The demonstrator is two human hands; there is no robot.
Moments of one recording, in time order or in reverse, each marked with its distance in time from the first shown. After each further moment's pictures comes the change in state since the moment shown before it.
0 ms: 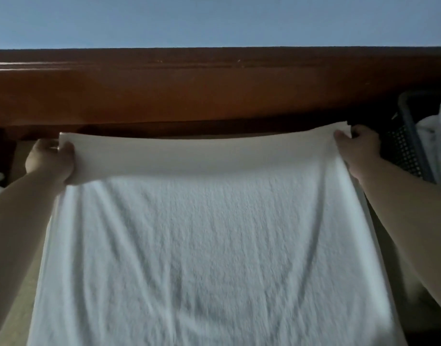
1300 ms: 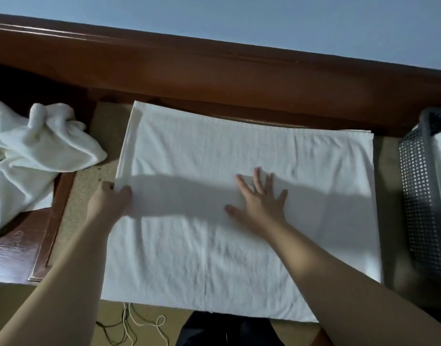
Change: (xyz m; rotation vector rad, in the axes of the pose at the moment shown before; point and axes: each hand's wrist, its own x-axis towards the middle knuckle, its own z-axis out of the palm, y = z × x) left_hand -0.142 -0.135 -0.058 0.128 -0.213 -0.133; right_hand -0.303 -0.033 0.105 -0.915 -0.773 -0.534
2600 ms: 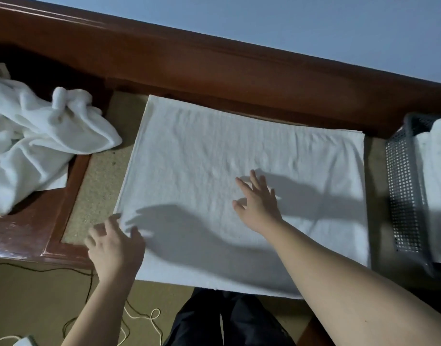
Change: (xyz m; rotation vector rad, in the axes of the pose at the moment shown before) left_hand -0.128 -0.100 0.009 0.148 0.177 0.098; right_hand -0.038 -0.032 0.019 0.147 0.073 -0.016
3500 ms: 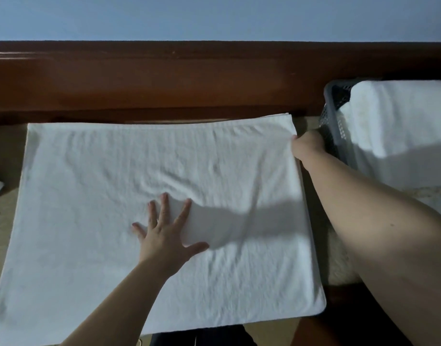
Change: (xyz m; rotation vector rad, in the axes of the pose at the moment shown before) left_hand -0.091 0.239 0.134 0.389 -0.424 0.692; right_hand 0.096 0.301 -0.182 0.411 0.400 0.713
